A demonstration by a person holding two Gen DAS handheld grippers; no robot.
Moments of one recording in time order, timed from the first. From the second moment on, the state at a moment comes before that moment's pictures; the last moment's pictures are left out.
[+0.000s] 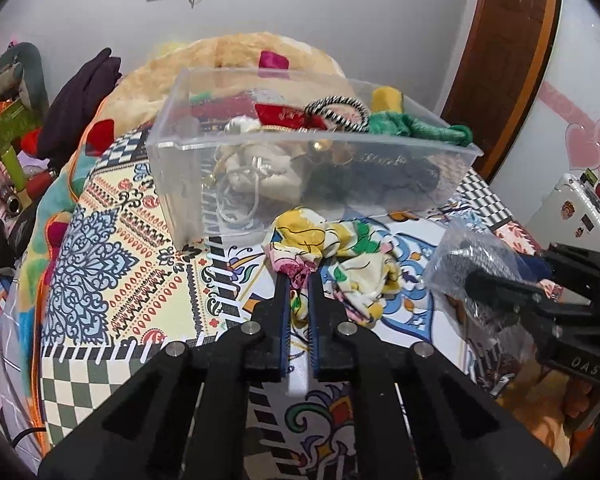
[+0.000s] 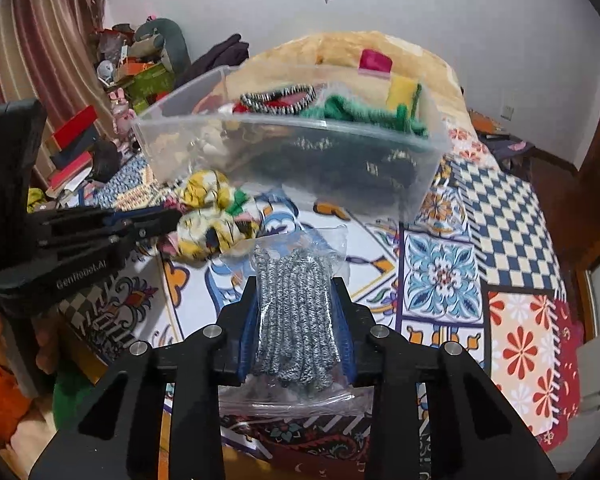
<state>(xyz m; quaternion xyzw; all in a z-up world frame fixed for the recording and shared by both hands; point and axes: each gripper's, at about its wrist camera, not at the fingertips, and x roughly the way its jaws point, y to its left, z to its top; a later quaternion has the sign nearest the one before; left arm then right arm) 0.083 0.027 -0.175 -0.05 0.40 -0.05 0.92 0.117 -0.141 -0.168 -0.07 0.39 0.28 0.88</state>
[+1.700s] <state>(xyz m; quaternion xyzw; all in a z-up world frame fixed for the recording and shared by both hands) 0.187 0.028 -0.128 -0.04 0.35 -0.03 0.94 0.218 -0.103 -0.117 -0.06 0.31 0.21 0.92</state>
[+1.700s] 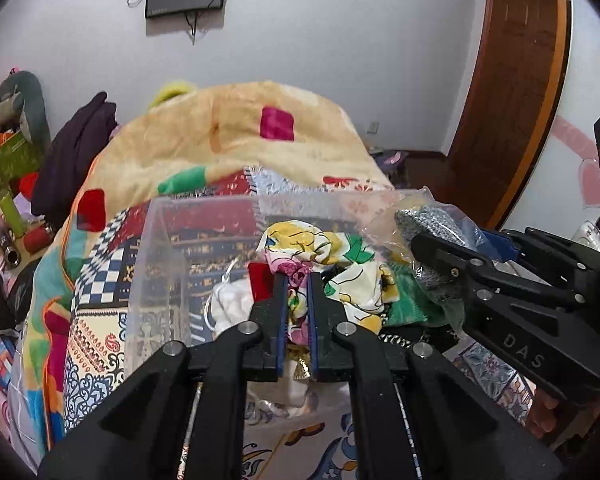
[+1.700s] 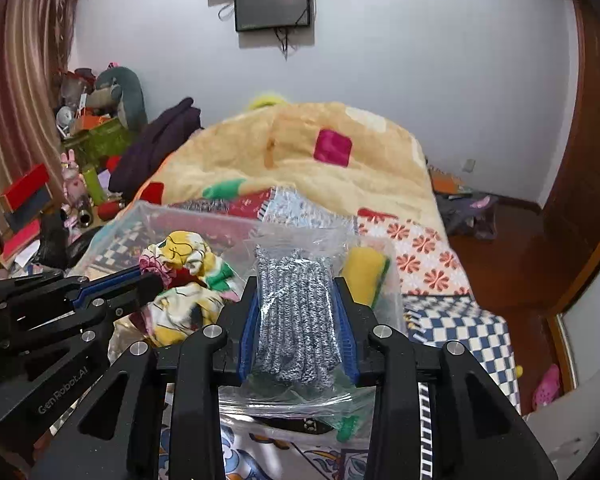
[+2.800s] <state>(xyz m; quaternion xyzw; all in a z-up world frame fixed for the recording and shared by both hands) 0.053 0.020 0.003 -0.04 0.17 -0.05 0.98 0.109 -0.155 -0.009 -0.02 0.15 0.24 0.96</state>
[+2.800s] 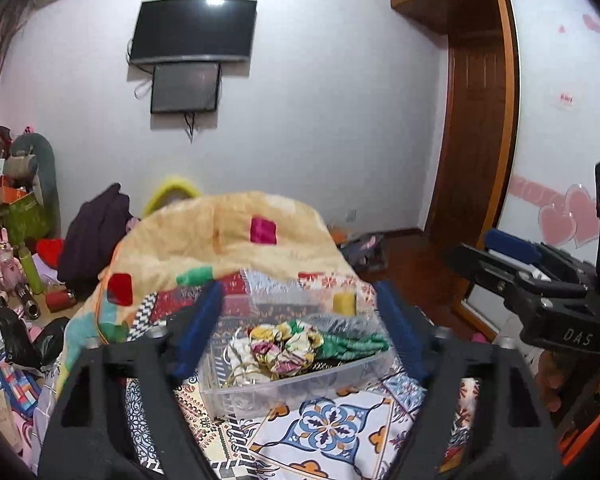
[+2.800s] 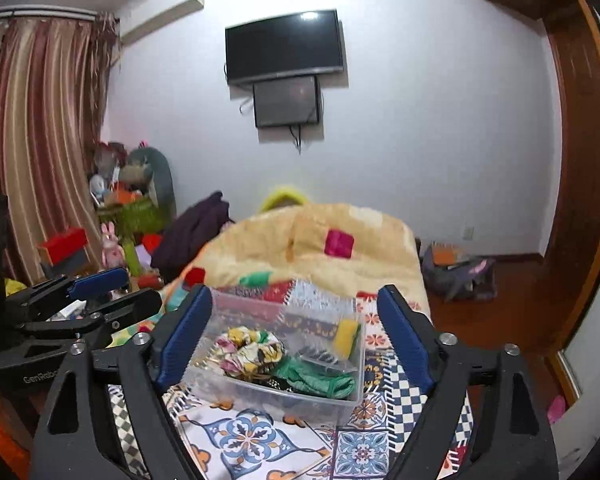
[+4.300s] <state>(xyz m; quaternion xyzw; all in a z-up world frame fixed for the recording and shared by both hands) 0.010 0.004 0.030 0.00 0.12 -0.02 0.99 0.075 -0.163 0.004 -0.01 0.10 0.22 0.97</state>
